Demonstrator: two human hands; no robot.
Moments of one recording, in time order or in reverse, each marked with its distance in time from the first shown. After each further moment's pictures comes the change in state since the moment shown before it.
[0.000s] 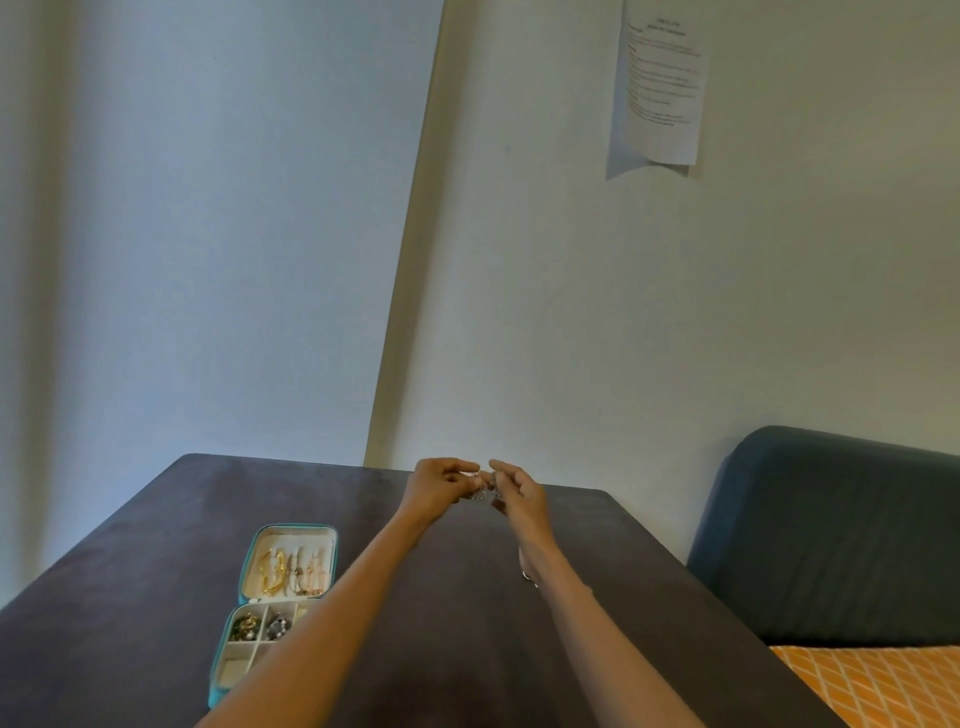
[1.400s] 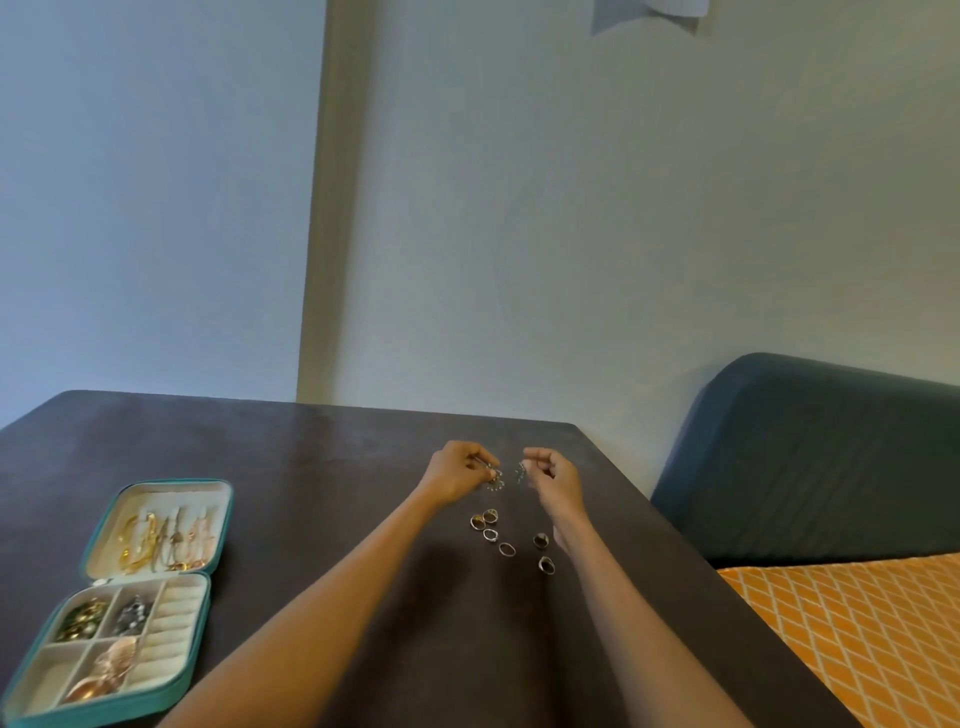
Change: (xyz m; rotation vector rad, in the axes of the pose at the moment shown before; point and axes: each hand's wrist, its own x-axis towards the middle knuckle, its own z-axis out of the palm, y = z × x) left_hand 0.054 -0.062 0.118 0.253 -0.223 -0.067; right_hand 0.060 0.094 -0.116 -0.222 0.180 0.122
